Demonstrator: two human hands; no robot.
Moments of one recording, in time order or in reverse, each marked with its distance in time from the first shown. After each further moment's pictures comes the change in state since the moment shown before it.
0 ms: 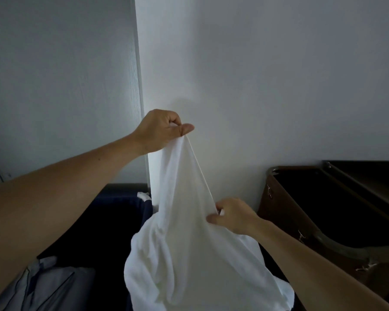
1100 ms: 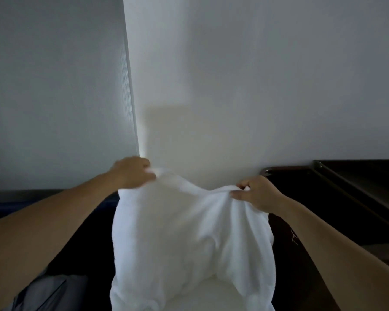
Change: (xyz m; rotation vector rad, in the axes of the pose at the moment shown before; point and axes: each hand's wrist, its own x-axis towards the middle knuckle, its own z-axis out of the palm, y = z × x) left_hand -0.043 -0.065 0.019 0.625 -0.380 -0.386; right_hand -0.009 0.037 -0.079 0.112 0.182 0.003
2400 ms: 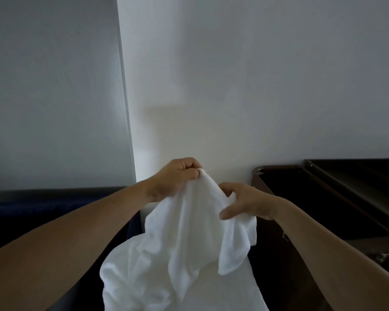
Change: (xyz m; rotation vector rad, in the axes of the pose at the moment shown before) left_hand -0.038 0.102 0.017 -1.019 -0.150 0.361; right_hand -0.030 -0.032 -0.008 0.396 -0.429 0.012
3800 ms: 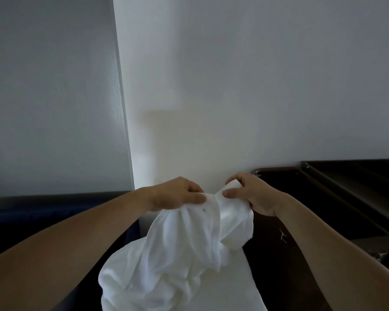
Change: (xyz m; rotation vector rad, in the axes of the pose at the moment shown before) left_hand -0.005 -0.002 0.004 0.198 -0.292 -0.245; right_hand 0.006 0.012 -0.016 0.337 0.280 0.046
